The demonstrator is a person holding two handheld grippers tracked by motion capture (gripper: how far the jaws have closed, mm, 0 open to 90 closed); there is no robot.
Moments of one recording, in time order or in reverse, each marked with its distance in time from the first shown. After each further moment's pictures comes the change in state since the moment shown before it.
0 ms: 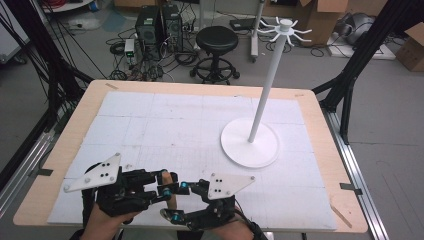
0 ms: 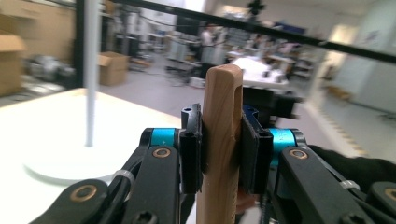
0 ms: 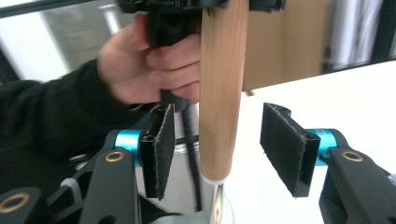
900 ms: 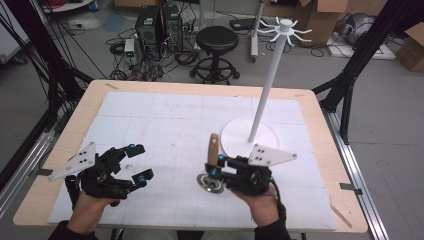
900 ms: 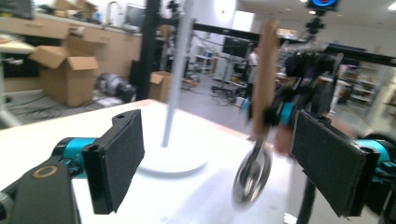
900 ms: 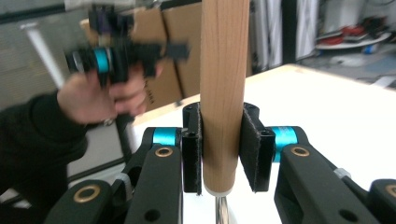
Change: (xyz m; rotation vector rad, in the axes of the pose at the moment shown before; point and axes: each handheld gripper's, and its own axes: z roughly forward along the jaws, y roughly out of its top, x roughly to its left) left arm 0.063 -0.030 -0.046 -0.101 0.186 -0.034; right arm -0.050 0.027 -0.073 -0.049 -0.250 0.062
